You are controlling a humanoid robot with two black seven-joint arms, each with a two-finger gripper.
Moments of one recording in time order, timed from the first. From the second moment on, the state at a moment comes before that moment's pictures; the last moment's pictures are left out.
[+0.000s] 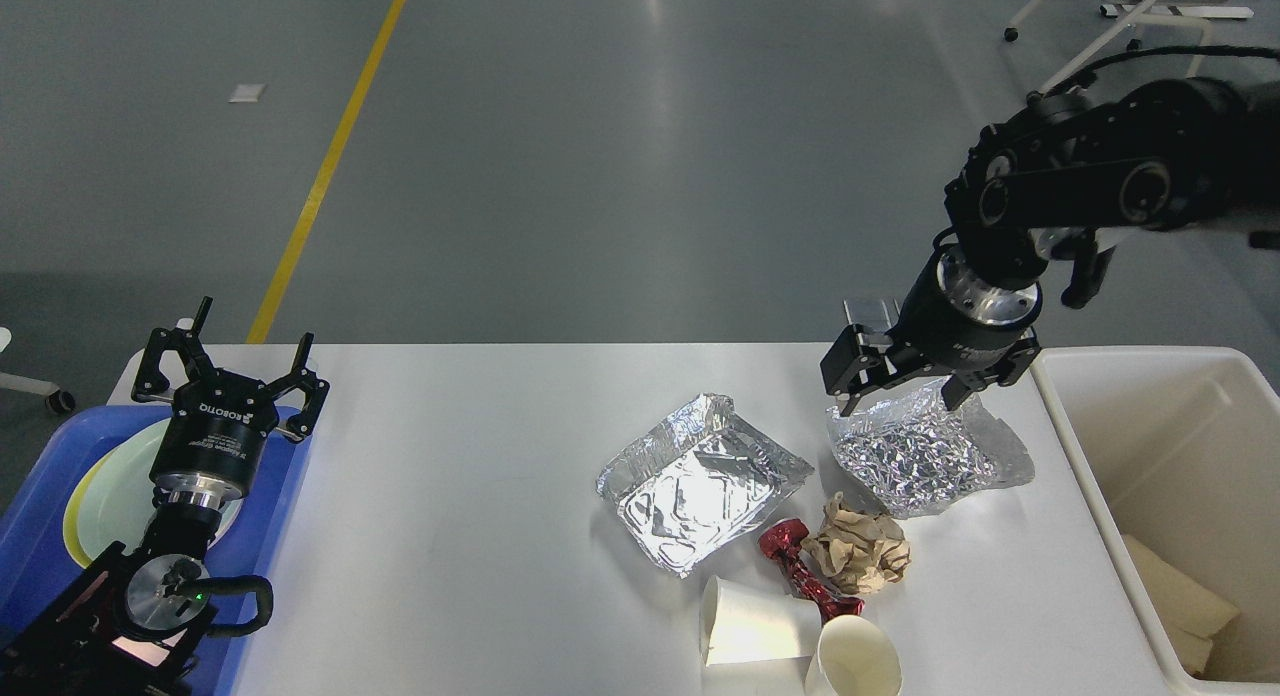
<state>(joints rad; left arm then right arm) -0.28 0.27 -1.23 -0.81 0.10 -0.55 -0.36 1.92 -0.18 -1.09 1.21 -0.19 0.66 -0.15</state>
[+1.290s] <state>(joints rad) -0.28 0.27 -1.23 -0.81 0.10 -0.55 -0.36 1.24 -0.06 -0.95 0.69 -0.81 0.27 0.02</state>
